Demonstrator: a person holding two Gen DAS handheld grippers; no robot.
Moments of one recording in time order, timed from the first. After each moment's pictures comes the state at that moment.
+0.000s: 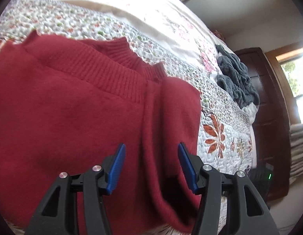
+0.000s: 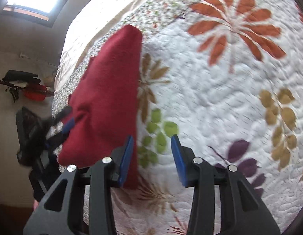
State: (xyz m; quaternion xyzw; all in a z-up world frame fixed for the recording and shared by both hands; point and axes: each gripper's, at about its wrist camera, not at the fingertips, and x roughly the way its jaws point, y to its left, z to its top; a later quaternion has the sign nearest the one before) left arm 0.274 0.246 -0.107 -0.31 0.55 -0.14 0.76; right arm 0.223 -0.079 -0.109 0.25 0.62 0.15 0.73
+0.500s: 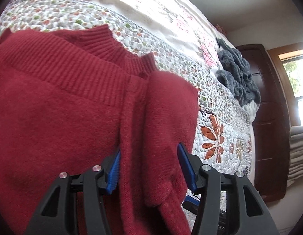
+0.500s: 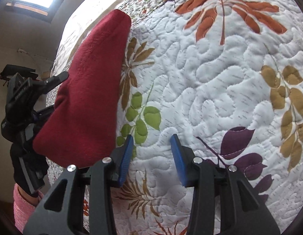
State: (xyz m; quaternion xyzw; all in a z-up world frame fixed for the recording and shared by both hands) left arm 0.305 0.206 -0.121 -0.30 0.57 -0.16 0.74; right arm 0.208 -0.077 -0.144 0.24 0.62 0.15 0.73
